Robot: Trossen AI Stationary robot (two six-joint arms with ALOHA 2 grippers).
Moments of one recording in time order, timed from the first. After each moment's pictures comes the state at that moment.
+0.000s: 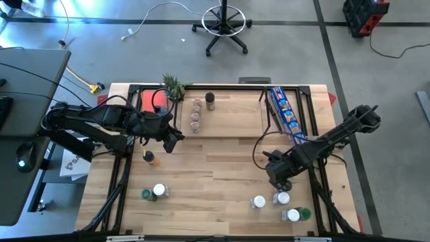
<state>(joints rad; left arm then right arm) -0.17 1.10 1.21 -0.83 -0.26 -0.83 0.50 1.38 0.93 -1.10 -0.09 1.25</state>
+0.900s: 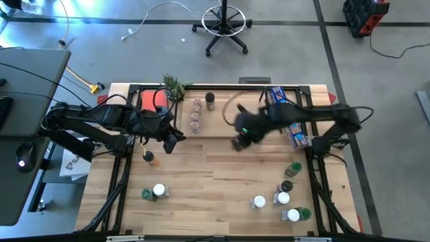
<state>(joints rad) -0.16 1.10 1.21 -0.80 -0.22 -0.79 0.03 1.65 1.63 -1.20 0.01 0.99</state>
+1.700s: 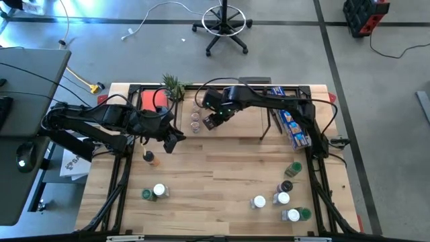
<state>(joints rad) -0.16 1.10 1.21 -0.80 -0.23 -0.81 -0.22 2.13 2.00 -1.12 0.02 0.65</state>
